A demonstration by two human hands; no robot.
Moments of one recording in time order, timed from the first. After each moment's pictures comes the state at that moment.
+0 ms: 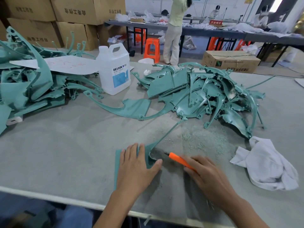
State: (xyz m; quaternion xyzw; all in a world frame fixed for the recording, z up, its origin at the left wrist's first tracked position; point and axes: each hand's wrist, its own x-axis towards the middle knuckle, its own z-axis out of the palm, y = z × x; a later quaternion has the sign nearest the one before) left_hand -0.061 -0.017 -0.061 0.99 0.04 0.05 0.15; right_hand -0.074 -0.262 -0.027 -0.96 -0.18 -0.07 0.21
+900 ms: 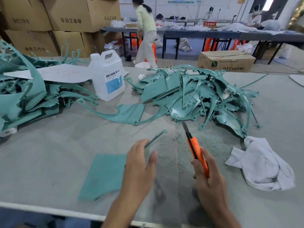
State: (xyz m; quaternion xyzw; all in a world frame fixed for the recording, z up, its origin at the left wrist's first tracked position) left_hand -0.067 -0.047 -0.020 0.89 -0.02 0.18 0.41; right_hand -0.085 -0.253 -0.048 -0.85 0.02 -0.23 0.47
